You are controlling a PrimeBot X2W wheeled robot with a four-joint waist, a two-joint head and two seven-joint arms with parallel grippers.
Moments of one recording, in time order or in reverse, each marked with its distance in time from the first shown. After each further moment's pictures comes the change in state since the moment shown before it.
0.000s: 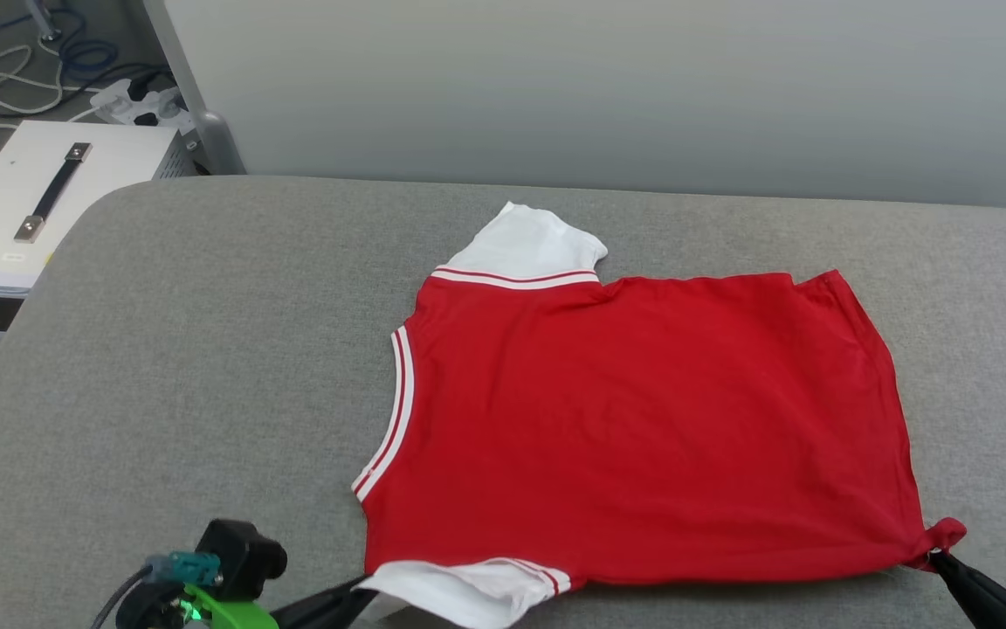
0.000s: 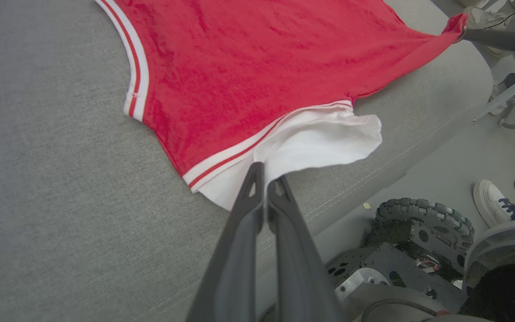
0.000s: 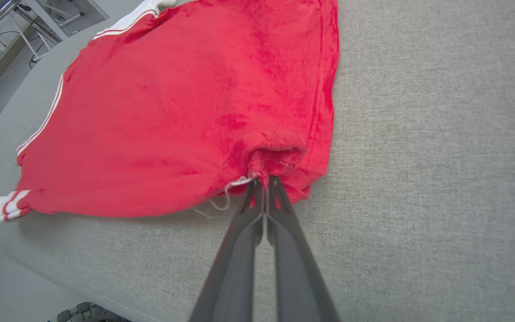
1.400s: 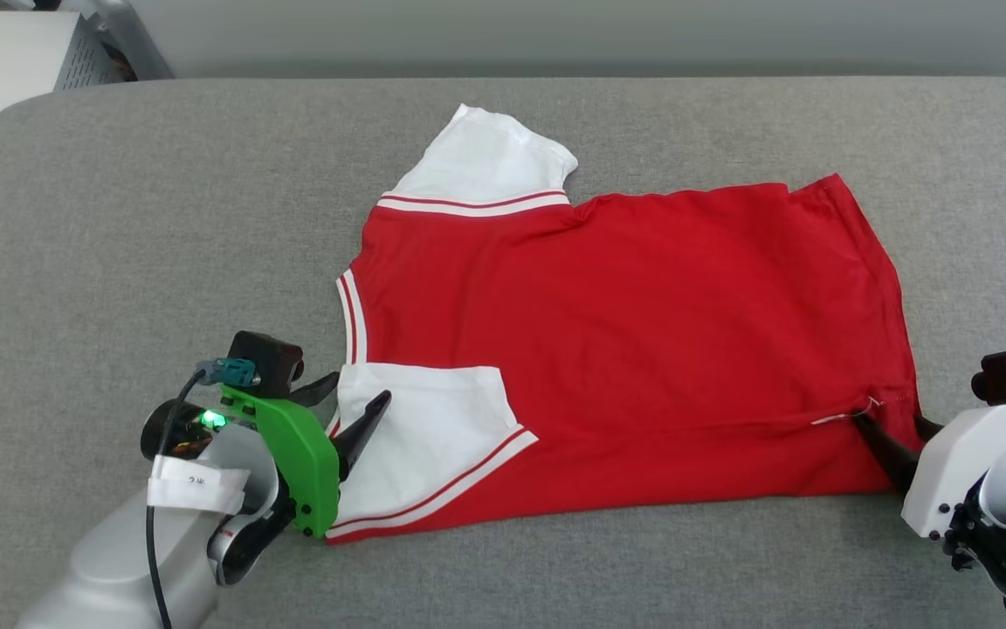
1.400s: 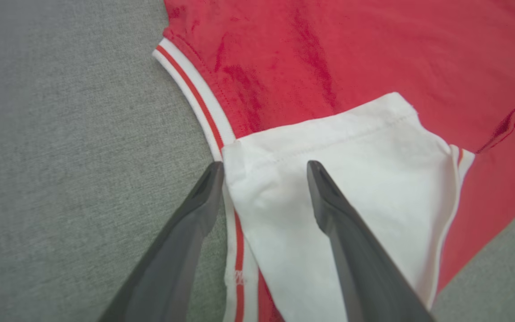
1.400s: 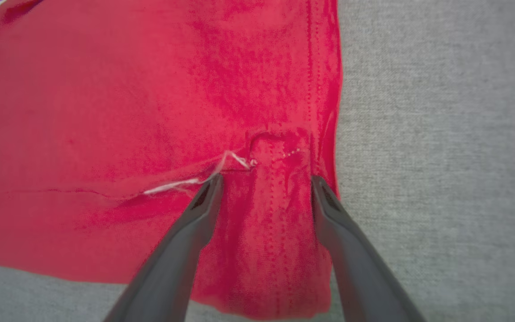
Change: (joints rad) left arm -0.530 -0.293 -0.146 0.678 0.011 -0.018 -0.114; right arm -0.416 0.233 -0.091 0.225 -0.328 0.000 0.271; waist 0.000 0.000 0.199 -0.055
